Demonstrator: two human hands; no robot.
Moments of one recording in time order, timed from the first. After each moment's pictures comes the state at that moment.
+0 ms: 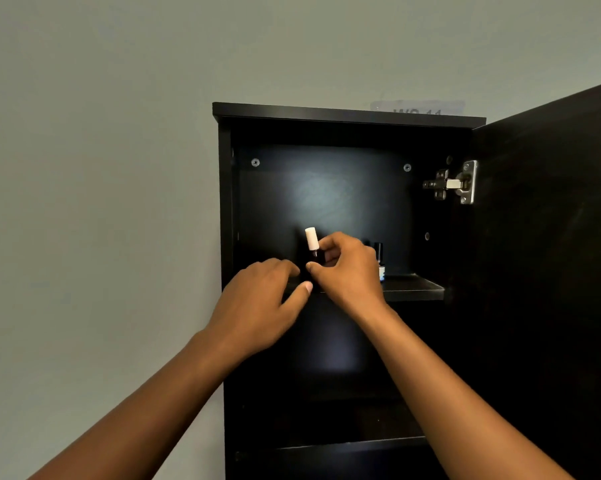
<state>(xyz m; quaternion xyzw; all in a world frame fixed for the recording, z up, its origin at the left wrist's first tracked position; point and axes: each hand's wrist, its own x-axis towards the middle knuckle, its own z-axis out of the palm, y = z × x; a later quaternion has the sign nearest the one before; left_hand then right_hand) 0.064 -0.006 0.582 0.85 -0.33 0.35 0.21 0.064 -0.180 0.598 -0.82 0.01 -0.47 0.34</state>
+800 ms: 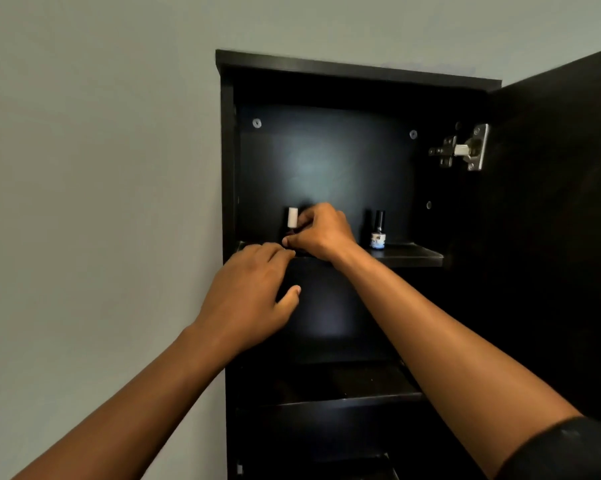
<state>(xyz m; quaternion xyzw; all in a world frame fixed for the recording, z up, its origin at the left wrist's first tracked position) 0.057 0.010 0.545 0.85 -0.35 0.37 0.12 0.099 -0.166 0.607 -0.90 0.06 -0.31 0.29</state>
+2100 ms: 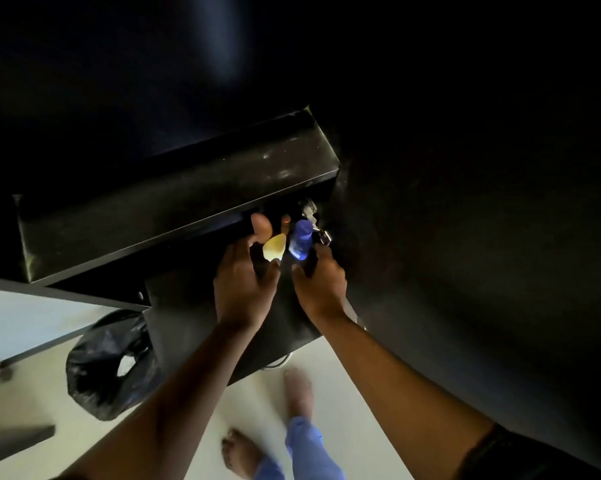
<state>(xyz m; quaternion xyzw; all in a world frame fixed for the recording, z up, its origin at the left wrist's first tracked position) 0.035 -0.136 -0.051 0.90 -0.19 -0.10 0.37 -0.040 -0.246 -0.055 -0.77 0.49 -0.04 0.42</state>
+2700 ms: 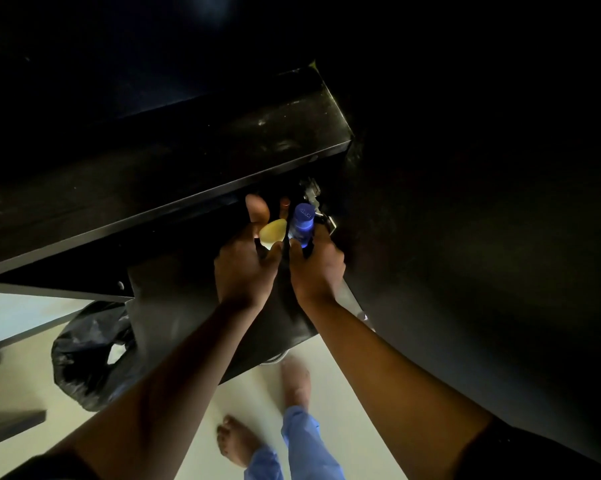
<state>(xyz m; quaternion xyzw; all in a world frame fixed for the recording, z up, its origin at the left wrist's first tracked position) 0.043 -0.157 -0.085 0.91 -0.19 -0.10 0.34 -0.020 -0.247 -0.083 -0.77 0.49 -0.12 0.38</state>
